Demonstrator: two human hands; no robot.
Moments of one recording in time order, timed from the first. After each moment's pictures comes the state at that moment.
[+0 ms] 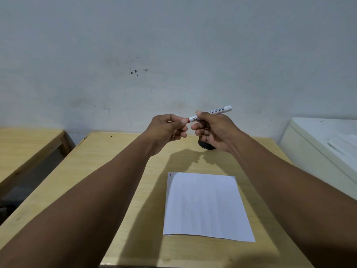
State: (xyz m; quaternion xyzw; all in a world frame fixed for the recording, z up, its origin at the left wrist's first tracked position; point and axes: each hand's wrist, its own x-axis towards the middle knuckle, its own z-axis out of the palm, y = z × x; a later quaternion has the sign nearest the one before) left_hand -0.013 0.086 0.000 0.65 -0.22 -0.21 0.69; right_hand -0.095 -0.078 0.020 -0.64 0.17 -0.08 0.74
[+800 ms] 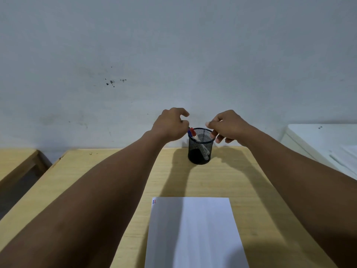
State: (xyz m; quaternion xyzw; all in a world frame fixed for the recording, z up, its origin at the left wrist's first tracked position) left_hand 0.052 -0.015 0.017 0.88 -0.34 0.03 0.33; right_hand -0.062 -0.184 0.029 -0.87 0.23 -0.10 0.42
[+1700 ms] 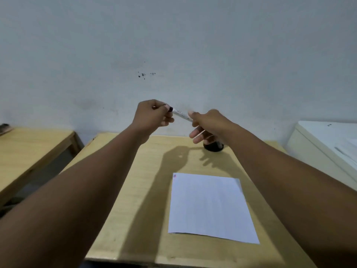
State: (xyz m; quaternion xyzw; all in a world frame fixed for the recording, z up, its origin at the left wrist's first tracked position) left_hand 0.006 0.119 0.033 0.71 -0.19 -0.04 0.68; right_hand -0.080 -0.061 0.042 -0.81 0.20 -0.03 0.55
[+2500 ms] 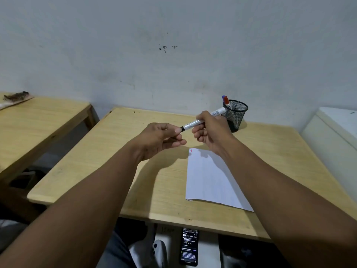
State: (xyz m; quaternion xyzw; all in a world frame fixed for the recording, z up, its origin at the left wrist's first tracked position) left_hand -0.045 0.187 -0.054 0.60 -0.13 -0.30 0.73; right_hand -0.100 0.014 -0.028 -0.63 0.22 -0.12 0.74
